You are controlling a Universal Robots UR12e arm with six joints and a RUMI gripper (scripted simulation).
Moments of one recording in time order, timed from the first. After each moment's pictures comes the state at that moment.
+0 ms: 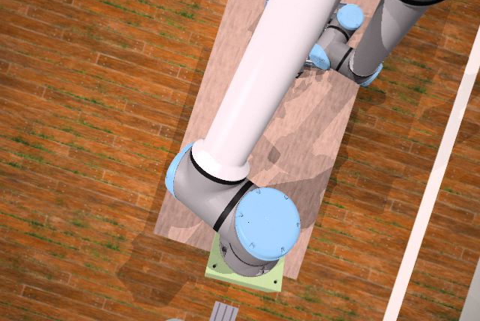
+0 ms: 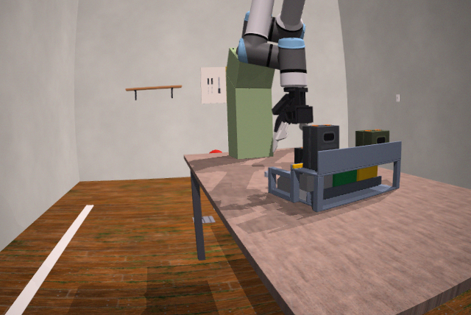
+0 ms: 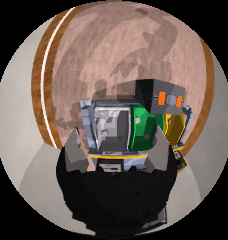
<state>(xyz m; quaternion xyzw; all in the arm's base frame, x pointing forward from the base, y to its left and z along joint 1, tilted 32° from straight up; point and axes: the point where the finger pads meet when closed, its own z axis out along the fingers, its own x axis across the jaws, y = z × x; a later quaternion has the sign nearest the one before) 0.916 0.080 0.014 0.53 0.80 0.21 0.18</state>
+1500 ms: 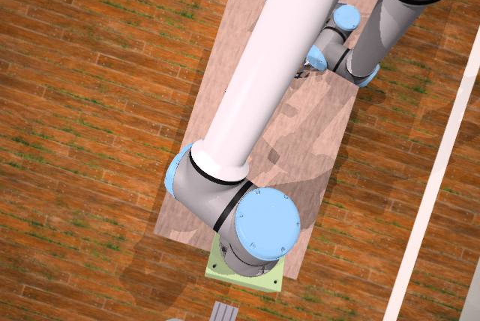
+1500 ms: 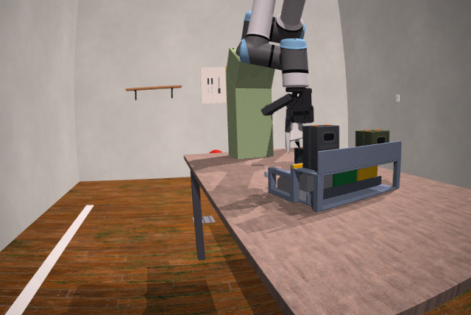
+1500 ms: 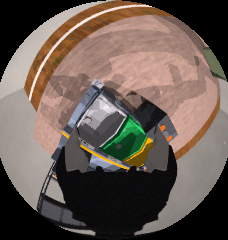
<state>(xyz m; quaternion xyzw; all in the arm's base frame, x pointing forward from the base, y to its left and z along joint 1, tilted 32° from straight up) 0.916 0.080 0.014 0.22 0.94 0.13 0.24</state>
